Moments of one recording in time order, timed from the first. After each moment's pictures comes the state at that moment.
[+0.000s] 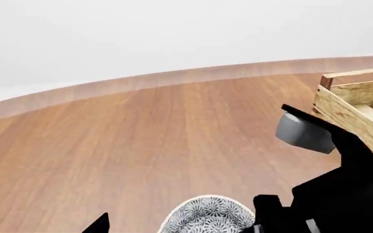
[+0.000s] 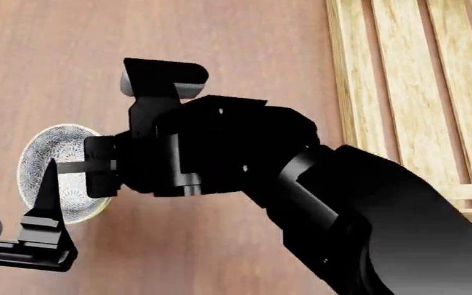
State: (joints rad) left arm -0.33 -0.40 0.16 0.84 -0.49 -0.83 -0.46; right arm 1.64 0.02 -1.63 0.83 2.14 0.62 0.20
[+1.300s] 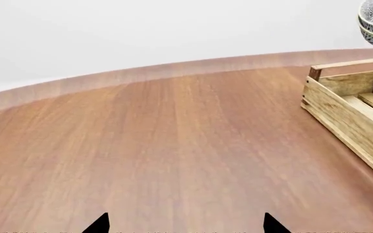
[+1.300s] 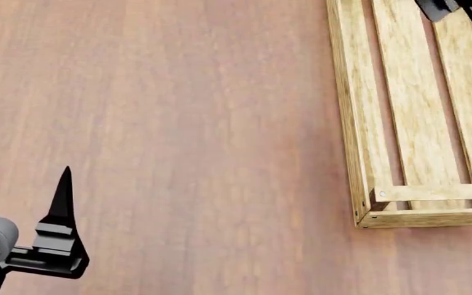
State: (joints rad) left arm -0.33 -0.41 0.20 0.81 -0.50 -0.80 -0.46; right arm 2.01 0.32 -2.19 1.30 3.12 0.51 0.46
